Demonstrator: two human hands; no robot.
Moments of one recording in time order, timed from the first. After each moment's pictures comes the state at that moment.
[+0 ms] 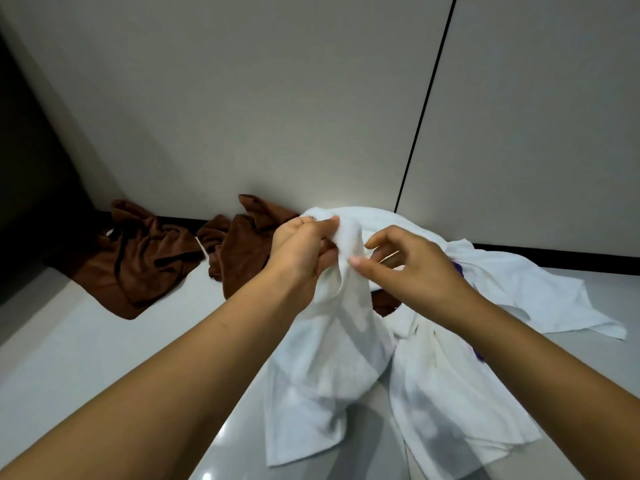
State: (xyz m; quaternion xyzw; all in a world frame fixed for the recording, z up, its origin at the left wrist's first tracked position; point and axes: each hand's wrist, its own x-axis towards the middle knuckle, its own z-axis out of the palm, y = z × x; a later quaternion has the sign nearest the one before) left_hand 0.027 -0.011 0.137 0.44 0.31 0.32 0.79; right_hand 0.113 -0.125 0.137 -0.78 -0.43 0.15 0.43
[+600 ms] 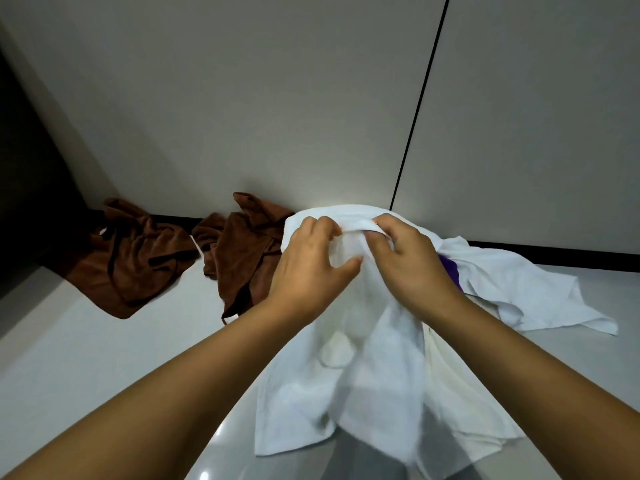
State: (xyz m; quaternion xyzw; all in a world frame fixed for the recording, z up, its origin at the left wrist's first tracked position) left_hand 0.019 -0.023 0.110 0.85 0.27 0.32 0.31; right_hand 0.107 -0.115 0.137 -0.78 -0.43 0.07 0.45
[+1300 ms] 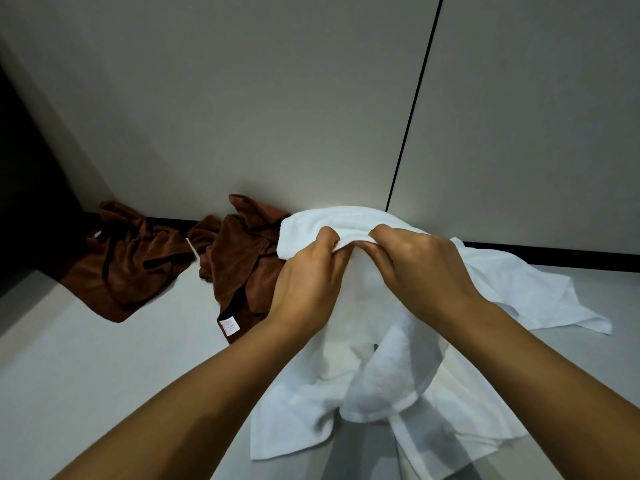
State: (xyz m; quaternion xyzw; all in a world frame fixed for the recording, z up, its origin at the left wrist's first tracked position) left_hand 0.020 -0.034 0.104 0.86 0.25 0.33 0.29; right_hand 0.139 -0.121 0.118 -0.69 -0.58 -0.36 0.25
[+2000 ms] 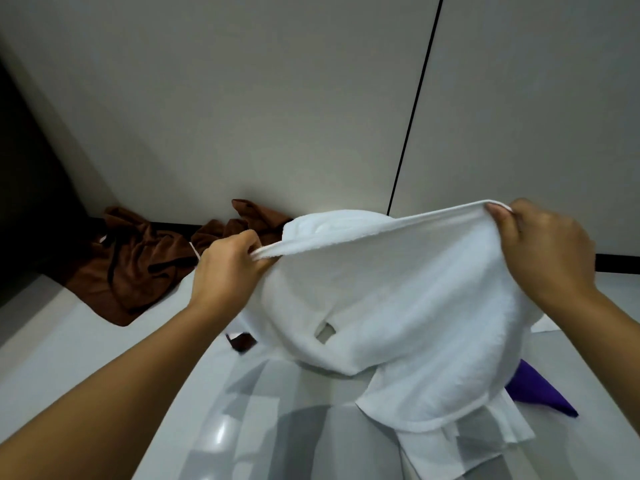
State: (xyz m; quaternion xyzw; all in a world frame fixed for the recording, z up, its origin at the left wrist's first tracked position) left_hand -0.026 0.042 0.095 0.85 0.35 0.35 0.16; right_hand 0.225 -0.190 0.138 -0.84 -0.36 -0.33 0.24
